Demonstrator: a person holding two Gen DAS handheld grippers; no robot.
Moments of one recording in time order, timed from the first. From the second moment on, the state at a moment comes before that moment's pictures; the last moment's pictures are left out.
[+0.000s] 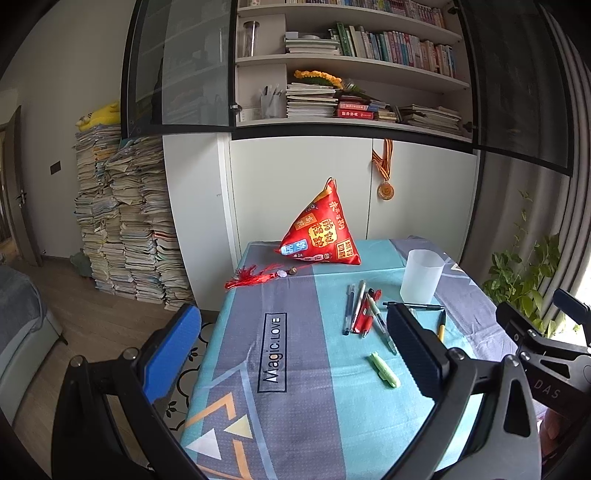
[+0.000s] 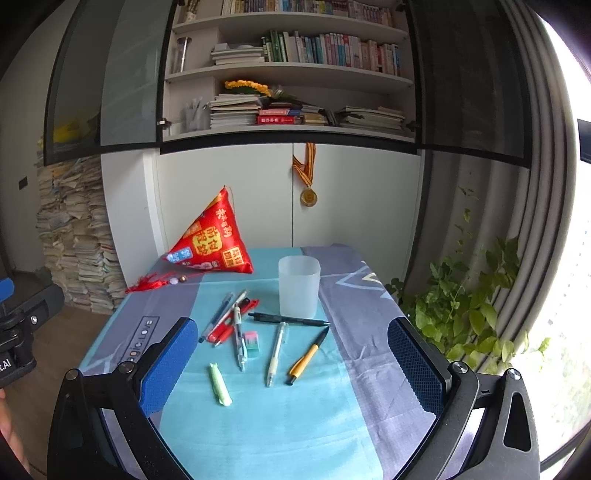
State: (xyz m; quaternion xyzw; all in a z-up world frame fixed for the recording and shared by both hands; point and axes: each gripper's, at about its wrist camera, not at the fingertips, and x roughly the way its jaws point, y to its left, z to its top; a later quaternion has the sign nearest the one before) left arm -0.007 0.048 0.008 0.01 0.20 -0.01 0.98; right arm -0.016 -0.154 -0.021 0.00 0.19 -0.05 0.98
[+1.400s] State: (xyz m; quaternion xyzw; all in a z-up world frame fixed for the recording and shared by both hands) left arm 0.185 0.017 -0.005 0.02 0.22 0.00 0.98; right arm 0.236 -0.202 -0.094 0.03 0.35 -0.04 0.94
